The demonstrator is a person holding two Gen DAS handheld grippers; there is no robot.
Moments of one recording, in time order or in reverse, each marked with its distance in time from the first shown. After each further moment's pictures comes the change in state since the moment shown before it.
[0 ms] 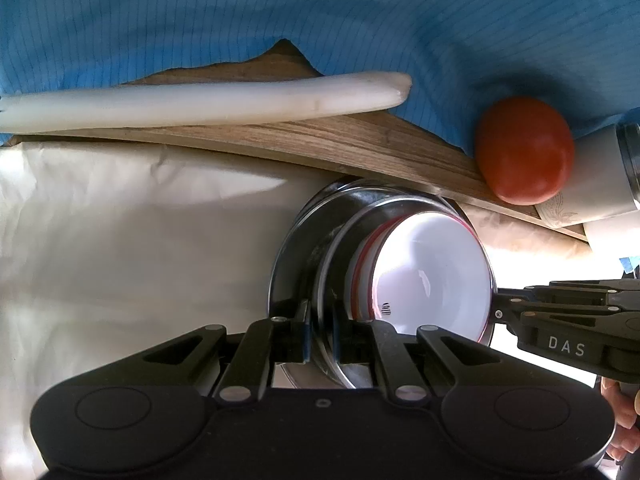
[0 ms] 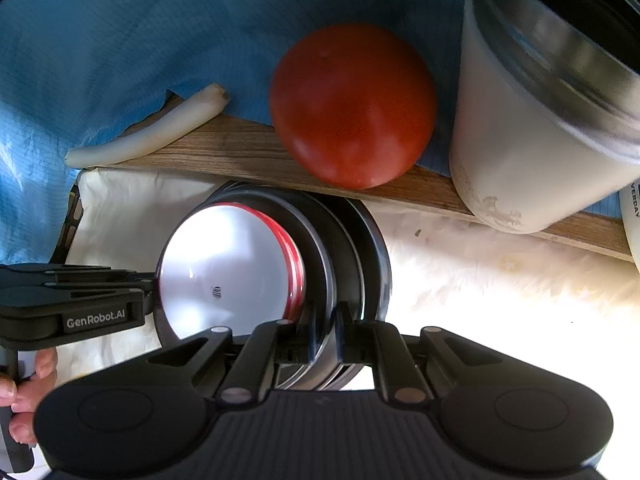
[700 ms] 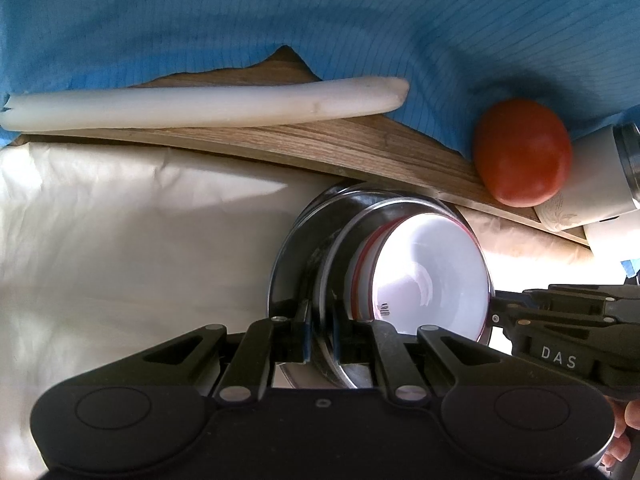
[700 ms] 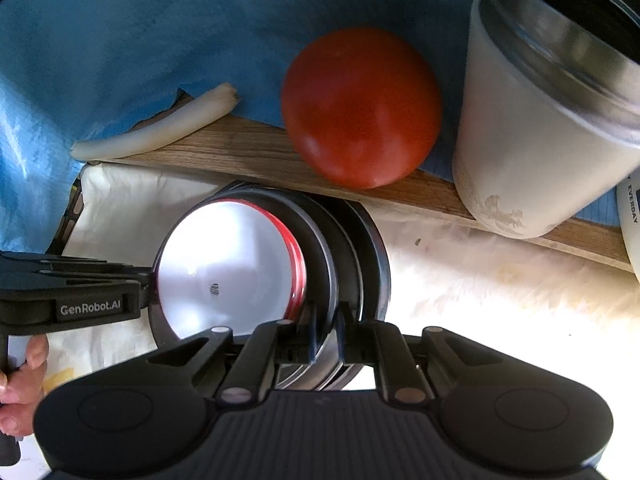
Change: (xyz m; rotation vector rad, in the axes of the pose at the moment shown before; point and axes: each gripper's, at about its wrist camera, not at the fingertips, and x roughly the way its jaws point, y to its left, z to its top) left arm -0.007 -0.002 -0.008 -0.002 -0.042 0.012; right arm 0.000 0.004 -0.006 -0.047 -0.068 -0.014
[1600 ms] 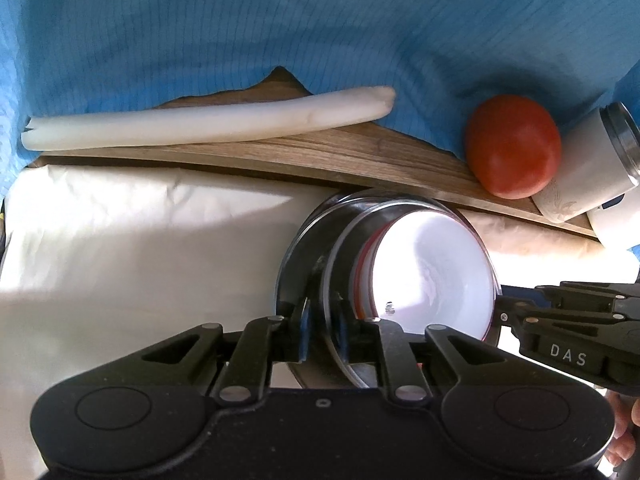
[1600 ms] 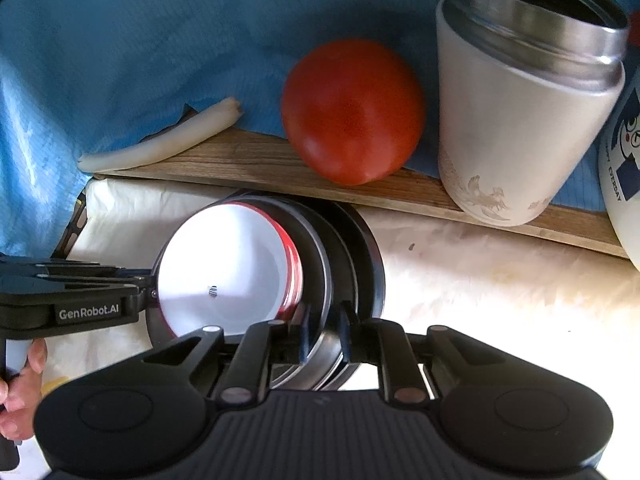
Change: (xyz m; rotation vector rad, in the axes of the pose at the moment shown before) left arm -0.011 -0.011 -0.016 0.058 -0.095 0.060; right arm -0.007 -0.004 -0.018 0.010 -0.117 0.003
